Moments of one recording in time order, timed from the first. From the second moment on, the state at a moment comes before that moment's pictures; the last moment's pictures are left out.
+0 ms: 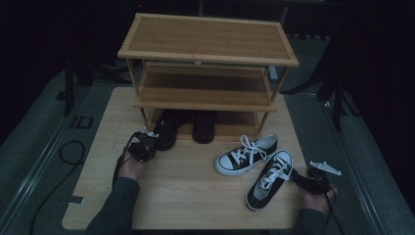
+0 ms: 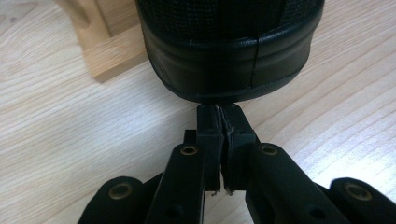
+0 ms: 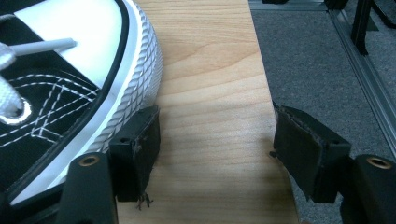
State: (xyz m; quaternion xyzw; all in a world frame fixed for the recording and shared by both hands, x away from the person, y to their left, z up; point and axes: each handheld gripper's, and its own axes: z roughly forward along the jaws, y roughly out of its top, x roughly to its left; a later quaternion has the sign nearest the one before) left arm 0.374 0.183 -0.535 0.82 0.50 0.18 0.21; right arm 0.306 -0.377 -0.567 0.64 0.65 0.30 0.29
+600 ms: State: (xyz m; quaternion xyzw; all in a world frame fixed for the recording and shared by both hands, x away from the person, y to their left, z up) left arm 0.379 0.153 -0.536 0.85 0.46 0.17 0.22; right arm 0.306 -0.377 -0.567 0.64 0.65 0.30 0.29
